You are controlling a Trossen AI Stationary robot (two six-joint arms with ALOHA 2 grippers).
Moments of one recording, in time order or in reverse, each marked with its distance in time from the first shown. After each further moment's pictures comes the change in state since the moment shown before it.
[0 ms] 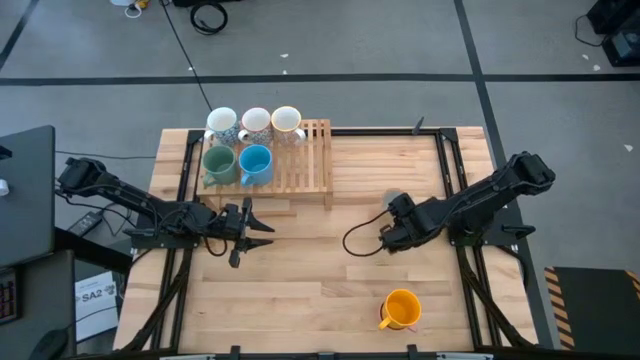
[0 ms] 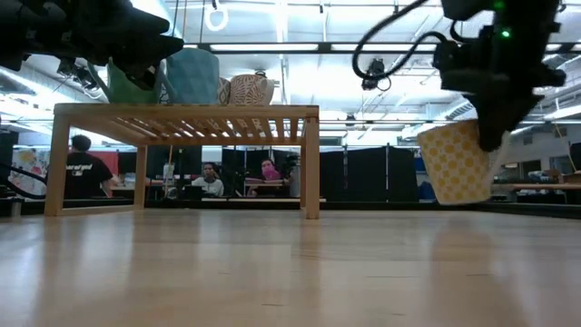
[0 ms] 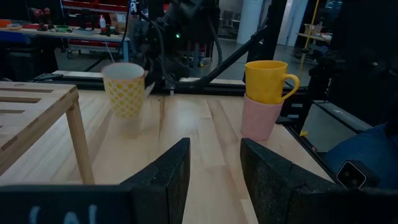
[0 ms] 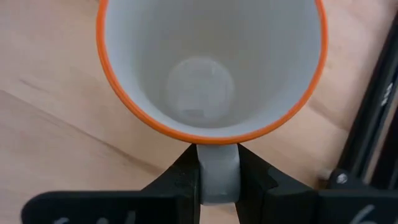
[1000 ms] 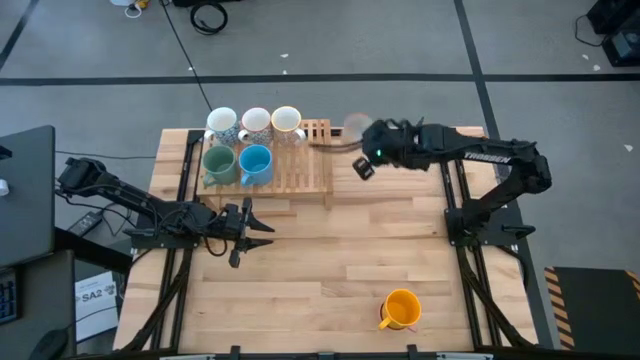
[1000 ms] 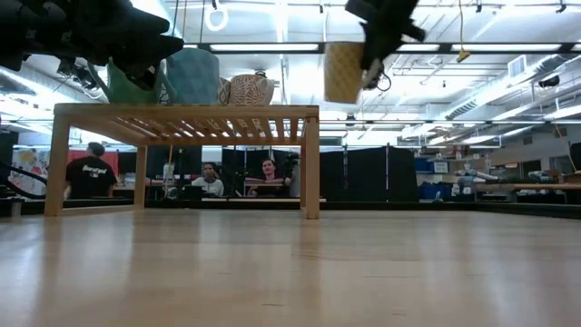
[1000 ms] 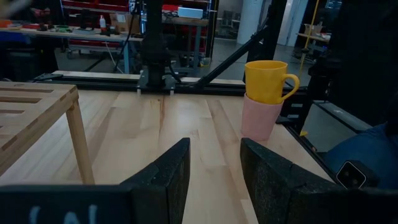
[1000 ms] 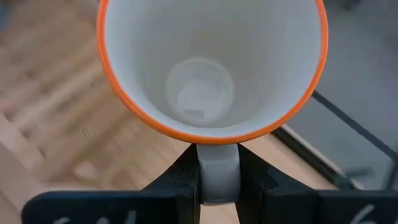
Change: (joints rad) left arm 0.000 0.000 0.000 0.000 0.000 0.000; right arm -0.495 -0.007 0.537 0.209 0.120 -0.943
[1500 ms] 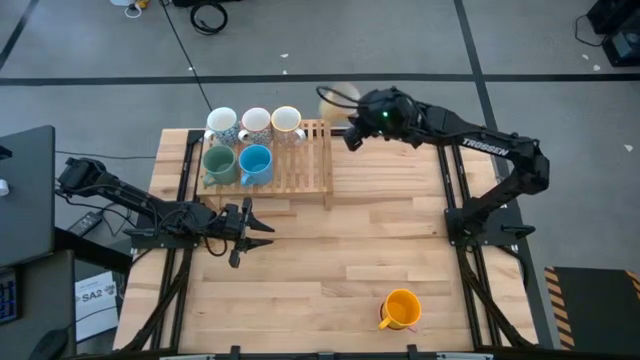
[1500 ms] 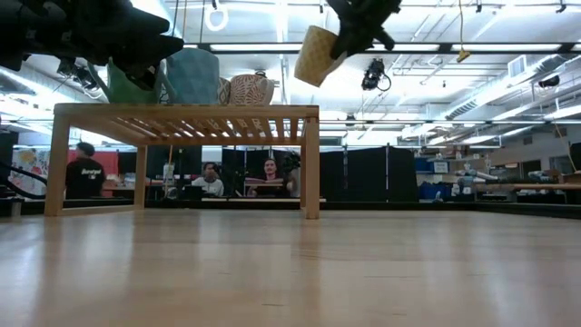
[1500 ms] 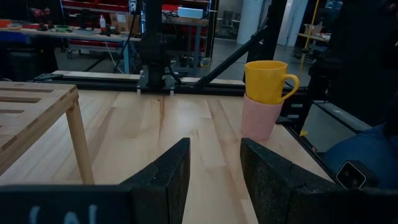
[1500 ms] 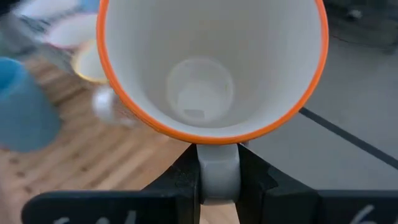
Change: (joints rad) left arm 0.000 0.000 0.000 0.000 0.000 -0.001; right arm -0.186 0.007 0.002 0.402 -0.207 -0.206
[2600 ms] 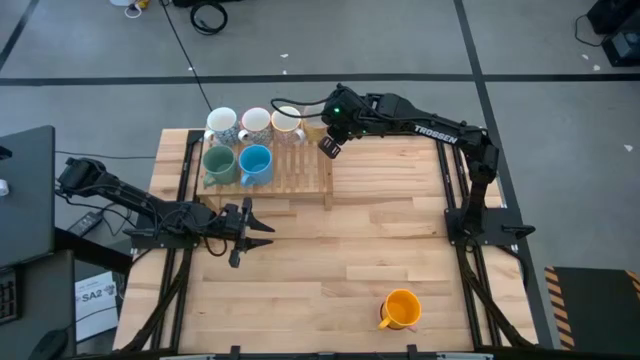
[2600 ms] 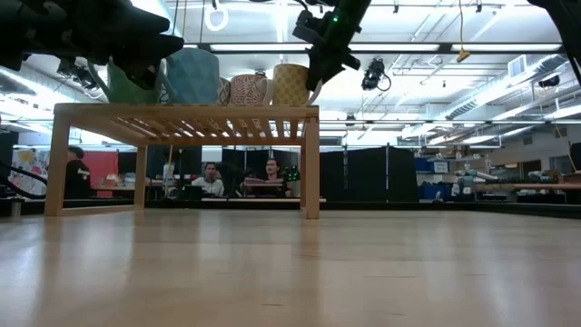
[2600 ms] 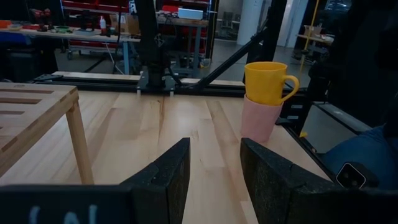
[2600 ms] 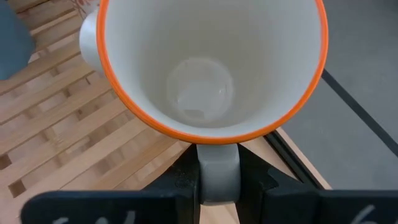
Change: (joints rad) left arm 0.000 0.000 0.000 0.004 0.000 0.000; right arm -0.020 0.388 0.428 -0.377 -0.124 -0.095
